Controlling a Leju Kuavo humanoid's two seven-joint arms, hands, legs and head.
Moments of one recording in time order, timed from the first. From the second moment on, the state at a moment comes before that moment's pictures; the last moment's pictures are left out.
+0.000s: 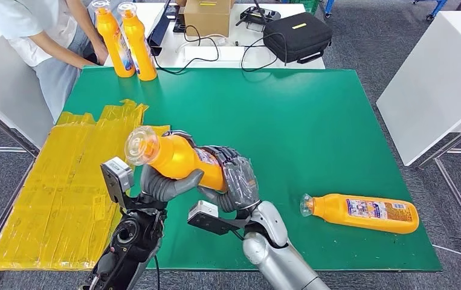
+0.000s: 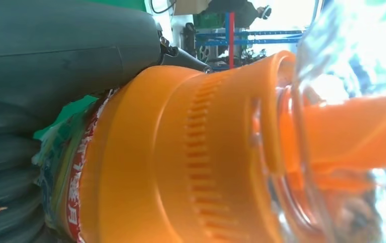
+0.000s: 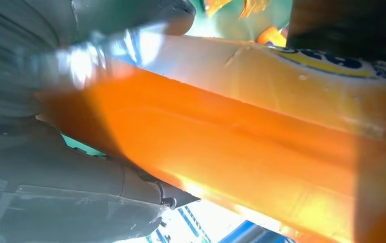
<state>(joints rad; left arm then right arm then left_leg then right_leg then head) -0.21 -0.12 -0.37 -1.48 0.10 -0.01 -0.33 -0.37 0.20 0.73 -1.06 0.68 -0.64 -0.41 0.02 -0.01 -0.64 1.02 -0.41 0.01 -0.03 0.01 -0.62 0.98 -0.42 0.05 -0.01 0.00</state>
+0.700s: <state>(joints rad) -0.32 -0.10 -0.27 -1.32 -0.15 0.15 -0.26 -0.12 0.09 0.53 -1.51 0.34 -0.37 -0.41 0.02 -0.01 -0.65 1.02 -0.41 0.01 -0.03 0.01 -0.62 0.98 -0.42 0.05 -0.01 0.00</state>
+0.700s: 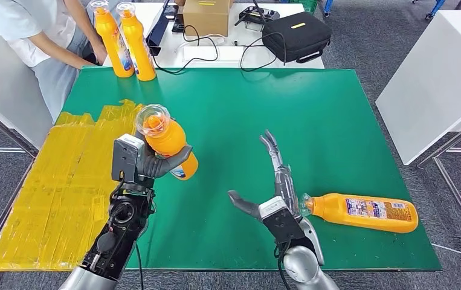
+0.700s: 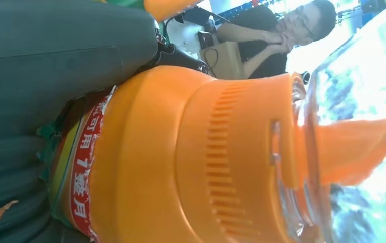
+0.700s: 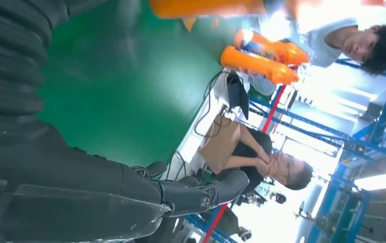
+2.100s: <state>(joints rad) -0.77 0.12 -0.59 -0.40 -1.54 0.25 0.49 0.04 0.02 0.22 -1.76 0.46 -0.39 -0.32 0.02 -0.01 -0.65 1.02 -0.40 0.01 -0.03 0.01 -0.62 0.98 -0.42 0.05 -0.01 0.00</state>
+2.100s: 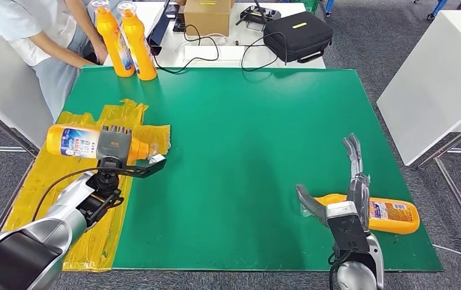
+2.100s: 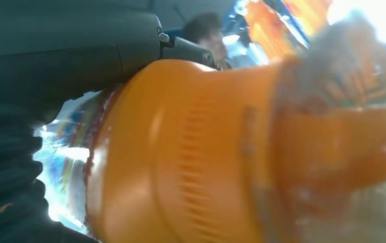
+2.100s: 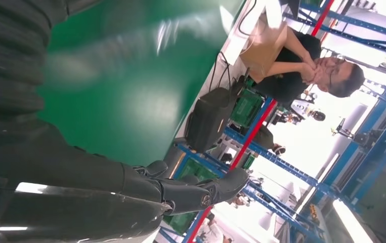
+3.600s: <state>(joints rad) -0.56 -0.02 -0.09 -0.86 -0.85 0.47 -0.15 0.08 -0.34 0.01 -1.71 1.03 0.16 -0.26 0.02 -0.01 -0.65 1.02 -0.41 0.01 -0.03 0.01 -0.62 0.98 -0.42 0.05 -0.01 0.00</state>
